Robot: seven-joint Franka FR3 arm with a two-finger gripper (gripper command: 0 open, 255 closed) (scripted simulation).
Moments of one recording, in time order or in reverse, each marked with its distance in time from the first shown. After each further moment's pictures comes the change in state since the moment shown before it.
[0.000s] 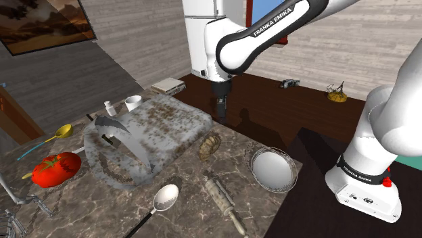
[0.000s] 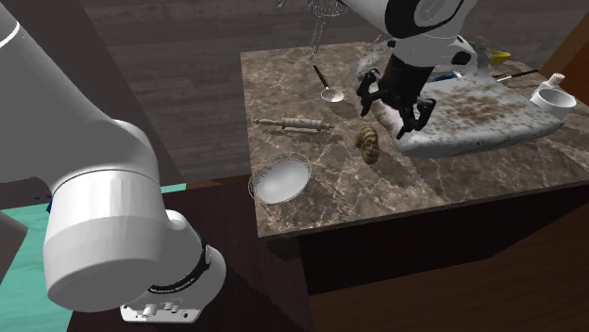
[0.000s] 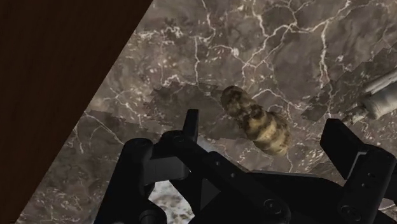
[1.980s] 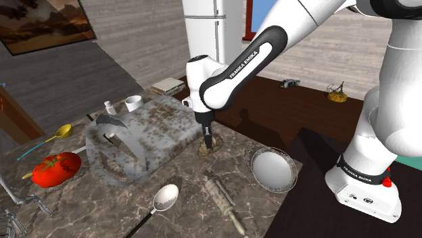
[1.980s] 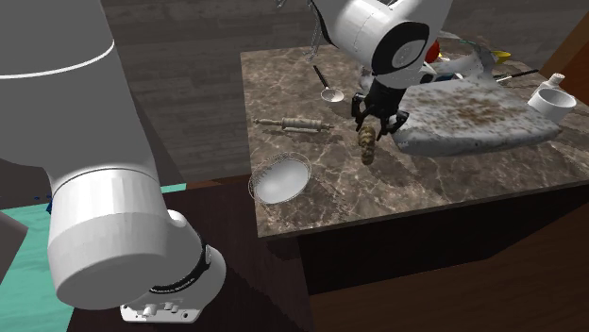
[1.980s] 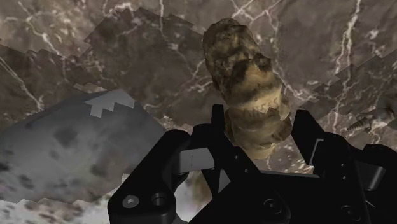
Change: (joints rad) arm 0.065 0.273 0.058 0.081 -0.030 0.207 -0.087
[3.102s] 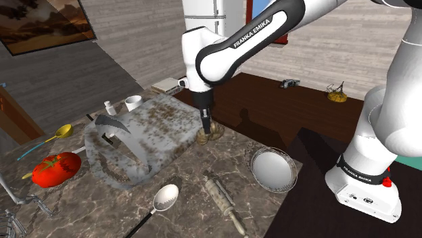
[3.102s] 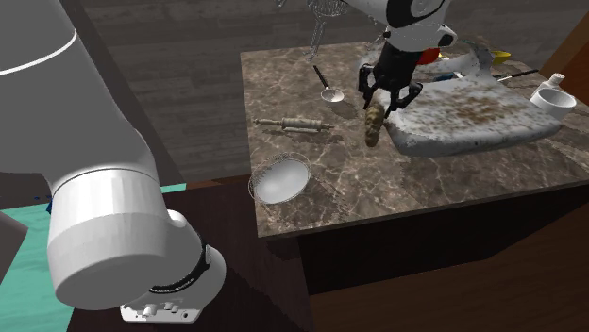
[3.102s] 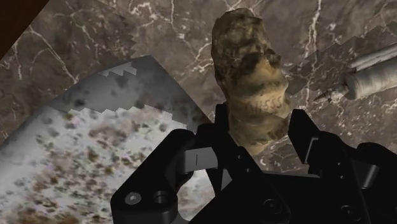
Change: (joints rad) arm -0.008 -0.116 0.000 0.073 0.012 -0.188 -0.004
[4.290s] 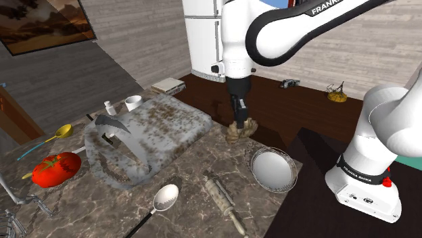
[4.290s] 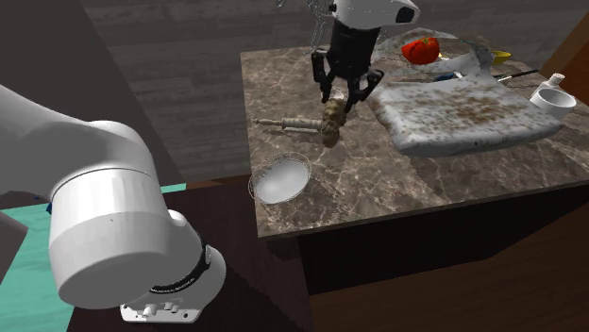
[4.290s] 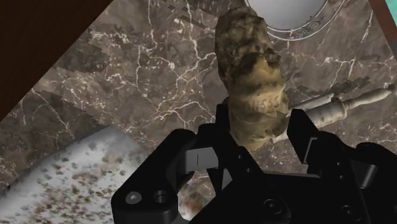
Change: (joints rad) arm 0.023 -0.450 0.006 -0.320 0.071 -0.127 -0.007
